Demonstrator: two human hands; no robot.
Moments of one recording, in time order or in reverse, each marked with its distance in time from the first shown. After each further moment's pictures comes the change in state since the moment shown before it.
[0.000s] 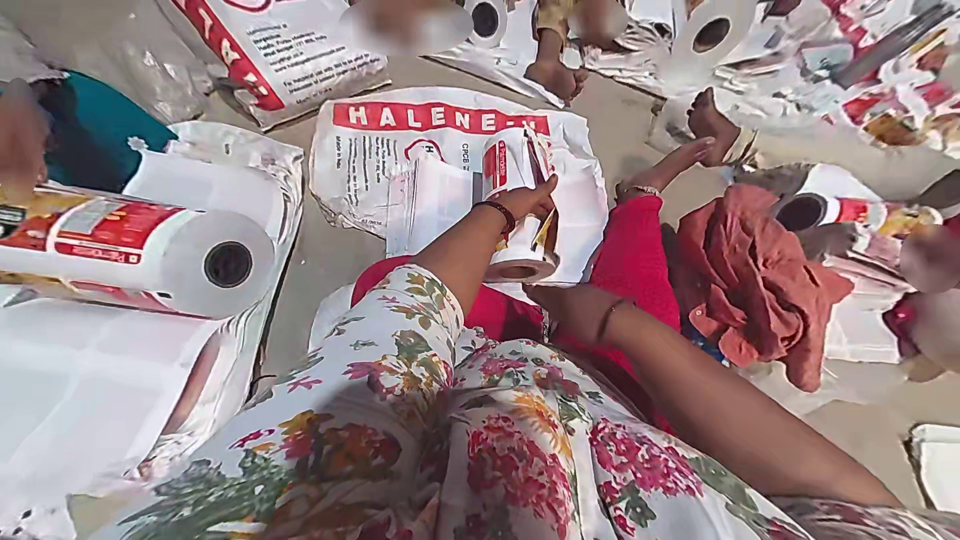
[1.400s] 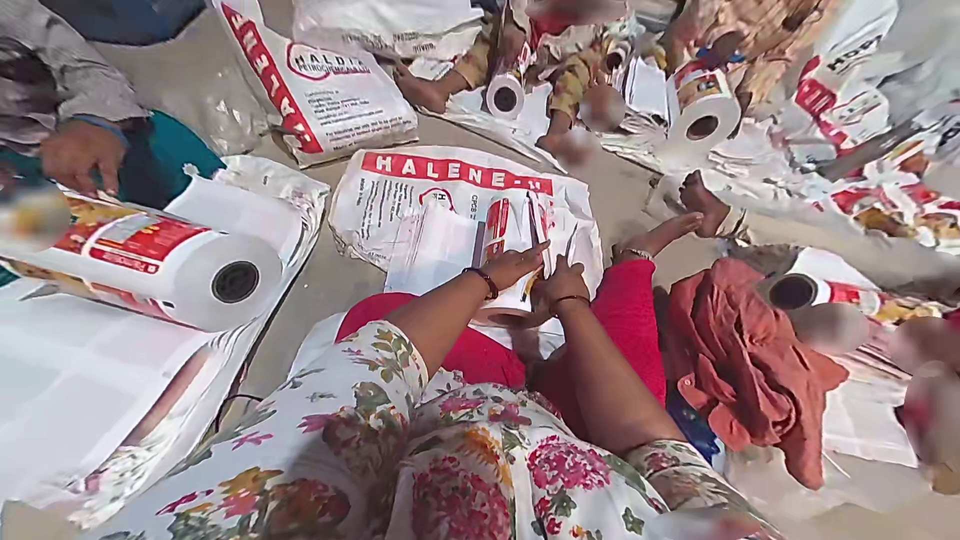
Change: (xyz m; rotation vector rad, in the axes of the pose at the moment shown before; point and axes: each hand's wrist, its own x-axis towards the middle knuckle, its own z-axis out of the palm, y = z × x) left_hand -0.006 -0.016 0.012 0.308 0.100 0.214; right_hand 0.136 0.059 -0.040 0.349 0.541 0.398
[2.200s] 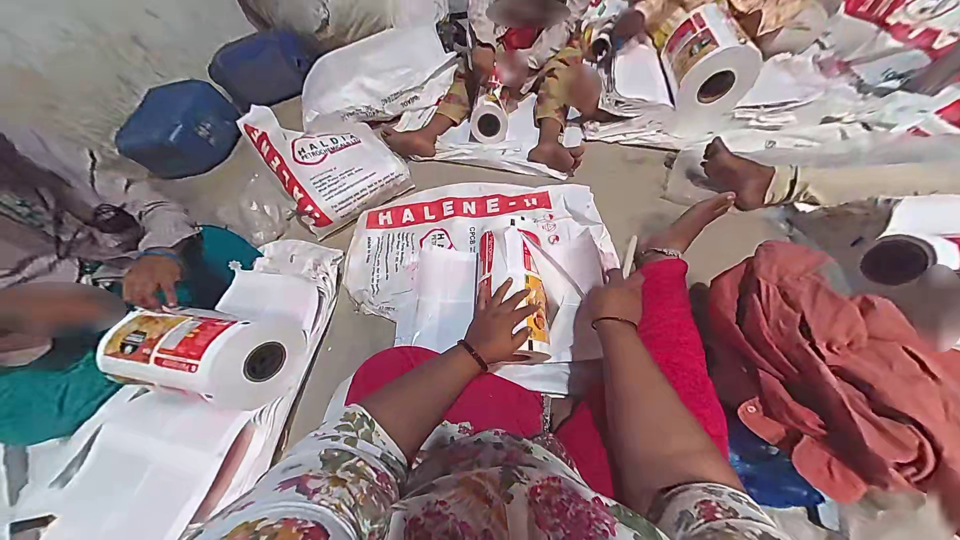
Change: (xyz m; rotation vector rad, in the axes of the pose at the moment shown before) left_hand -0.018 -0.013 0.038 0.647 0.086 -0.050; right_hand 0.071 0.078 -0.006 0.202 0.198 0.152
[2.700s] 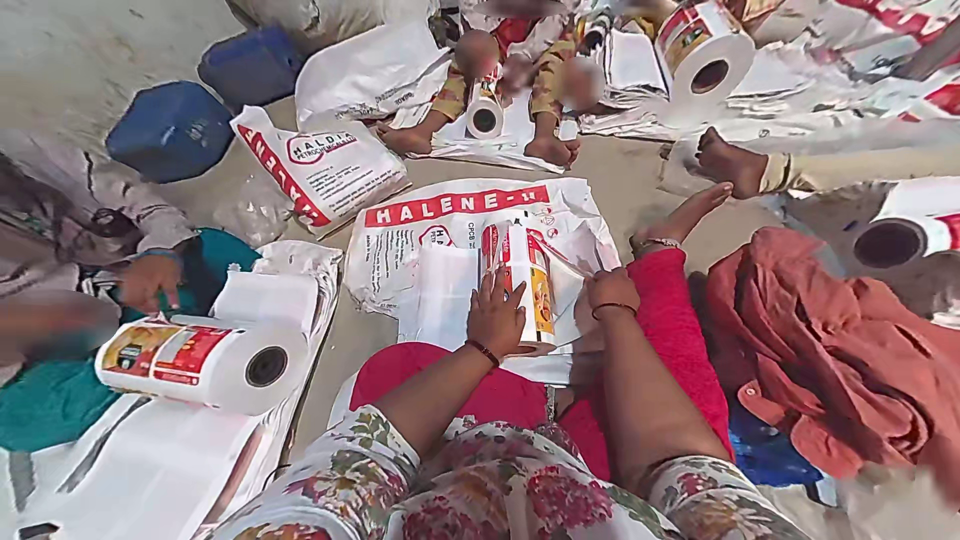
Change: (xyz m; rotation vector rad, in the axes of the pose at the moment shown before) left_hand -0.003 0.020 0.001 0.048 0.090 -0.321; right_hand 0.009 0.005 0.011 -0.104 -0.112 -0.003
